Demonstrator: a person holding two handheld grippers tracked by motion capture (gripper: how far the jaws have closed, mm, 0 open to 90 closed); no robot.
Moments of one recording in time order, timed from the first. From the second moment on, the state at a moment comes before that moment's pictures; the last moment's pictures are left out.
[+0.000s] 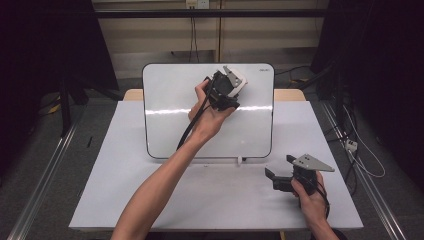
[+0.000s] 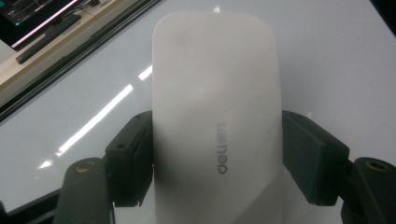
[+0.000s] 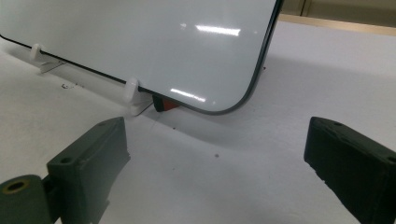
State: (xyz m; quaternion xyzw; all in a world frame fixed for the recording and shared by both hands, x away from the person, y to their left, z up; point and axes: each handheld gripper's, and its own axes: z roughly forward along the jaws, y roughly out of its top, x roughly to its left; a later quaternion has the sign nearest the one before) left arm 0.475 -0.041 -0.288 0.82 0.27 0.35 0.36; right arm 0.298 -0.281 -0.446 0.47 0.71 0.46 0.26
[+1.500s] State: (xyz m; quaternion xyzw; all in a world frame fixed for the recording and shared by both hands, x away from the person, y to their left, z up) left arm 0.486 -0.047 -0.278 0.81 0.28 0.36 0.36; right arm 0.298 -0.281 -0.446 0.47 0.71 0.46 0.26
